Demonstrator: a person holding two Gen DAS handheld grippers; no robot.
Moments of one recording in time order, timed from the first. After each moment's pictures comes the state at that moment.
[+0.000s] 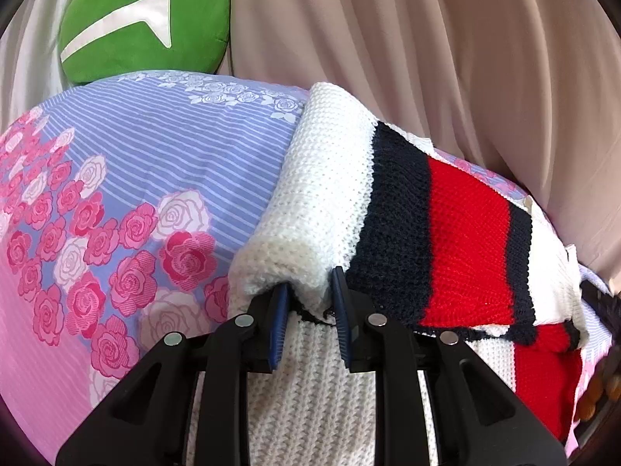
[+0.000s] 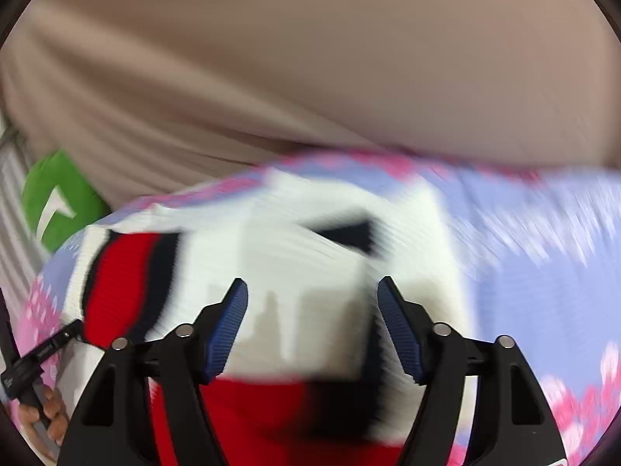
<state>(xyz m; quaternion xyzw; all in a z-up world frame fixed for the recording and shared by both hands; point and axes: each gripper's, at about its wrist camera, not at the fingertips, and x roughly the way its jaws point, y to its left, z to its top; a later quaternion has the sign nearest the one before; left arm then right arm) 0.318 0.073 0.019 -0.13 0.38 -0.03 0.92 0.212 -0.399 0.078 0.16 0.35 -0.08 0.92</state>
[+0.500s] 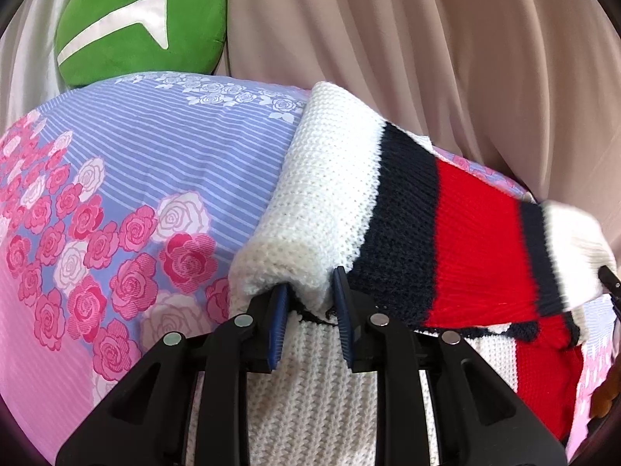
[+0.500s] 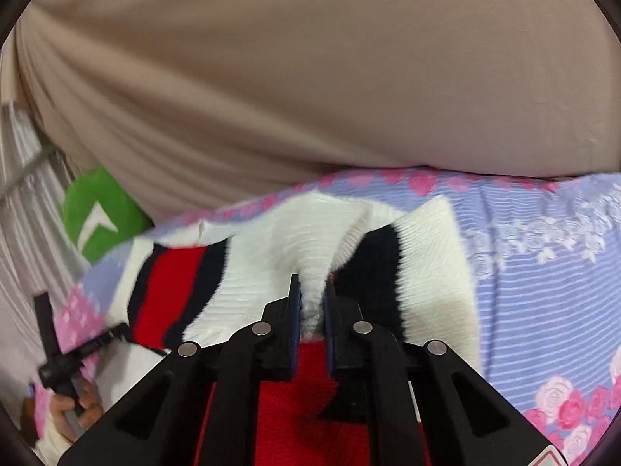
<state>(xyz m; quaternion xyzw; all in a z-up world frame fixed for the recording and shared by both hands) 0.318 0.071 0.020 -0.12 0.38 -0.04 0.92 0.203 -0.388 0.105 0.16 0.30 -0.04 0.94</state>
